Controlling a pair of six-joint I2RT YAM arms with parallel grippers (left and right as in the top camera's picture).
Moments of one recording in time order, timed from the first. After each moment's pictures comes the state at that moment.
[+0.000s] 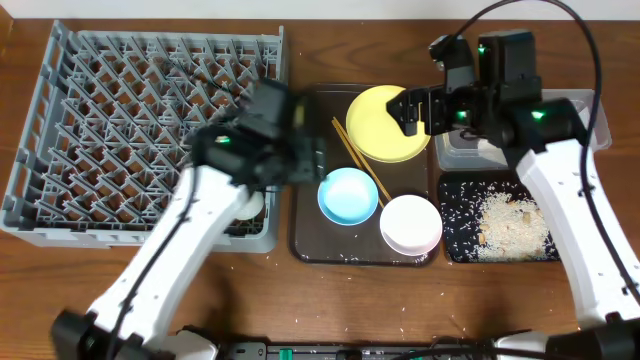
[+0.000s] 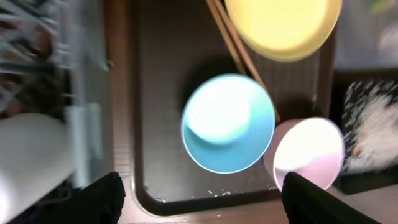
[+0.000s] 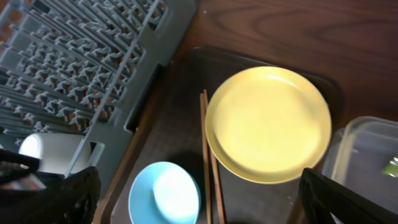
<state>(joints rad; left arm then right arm) -0.48 1.53 1.39 -1.02 0.12 -0.51 0.22 1.55 1.48 -0.77 -0.38 0.10</state>
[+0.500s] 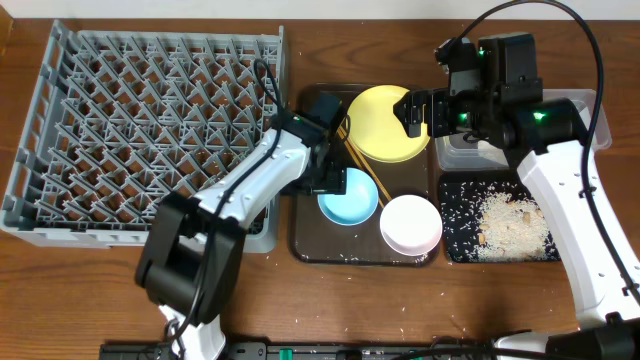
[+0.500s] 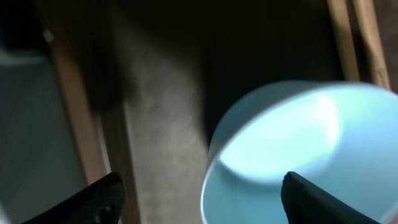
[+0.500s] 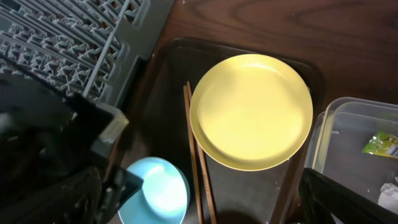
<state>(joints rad) -0.52 1.92 1.39 -0.94 0.10 -0.49 0.22 1.55 1.48 -0.80 -0.32 0.13</state>
